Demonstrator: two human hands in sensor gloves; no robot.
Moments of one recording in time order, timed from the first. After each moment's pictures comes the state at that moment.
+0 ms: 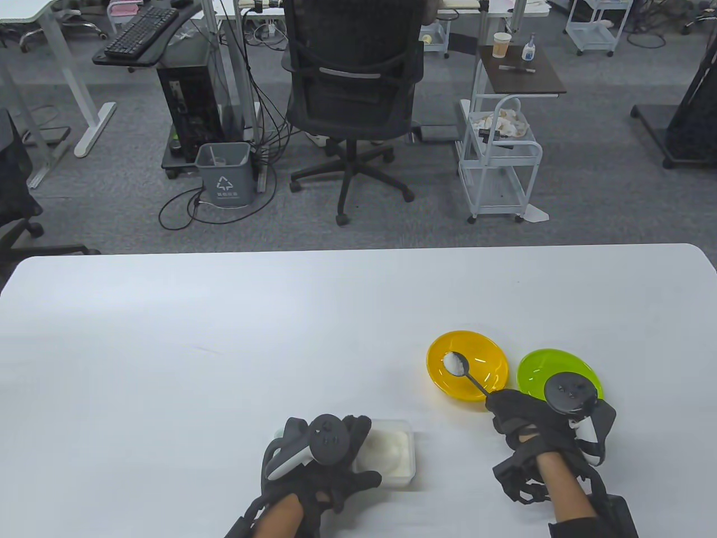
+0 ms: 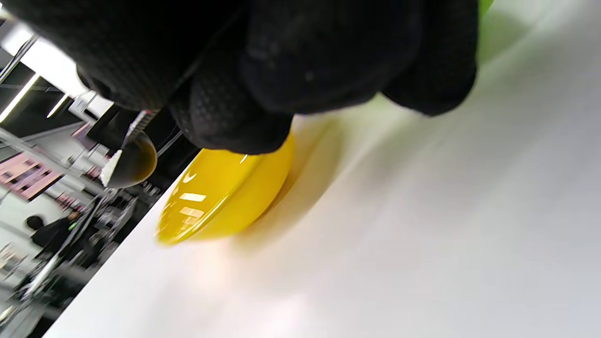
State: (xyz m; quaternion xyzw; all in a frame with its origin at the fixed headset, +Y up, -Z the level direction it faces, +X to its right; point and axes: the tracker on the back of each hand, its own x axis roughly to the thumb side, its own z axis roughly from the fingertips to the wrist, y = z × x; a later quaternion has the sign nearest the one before) left_hand -0.110 -0.773 -0.331 -0.20 -0.17 0.17 0.95; right_hand 0.269 -0.730 -0.362 -0.19 0.05 0.90 0.38
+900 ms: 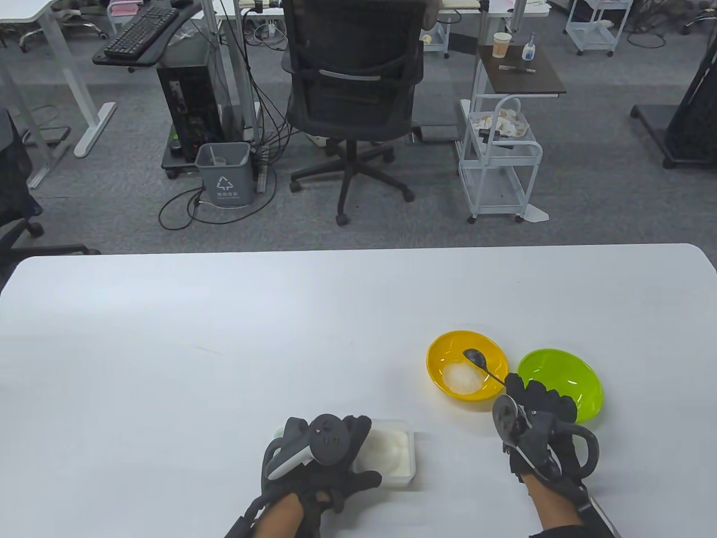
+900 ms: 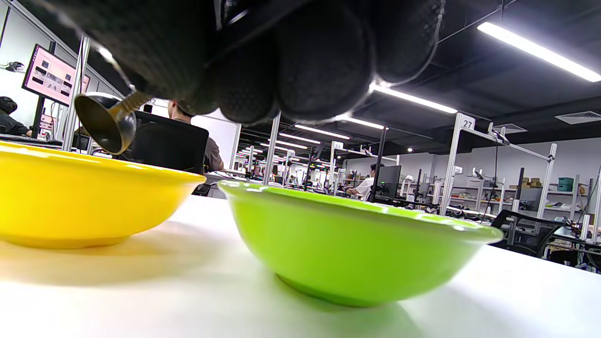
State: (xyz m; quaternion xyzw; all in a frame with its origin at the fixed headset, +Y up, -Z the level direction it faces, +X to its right) left_hand -0.111 -0.773 -0.331 -0.20 -0.17 0.17 0.95; right_hand 0.228 -0.729 -0.351 -0.12 -0.16 0.98 -0.08
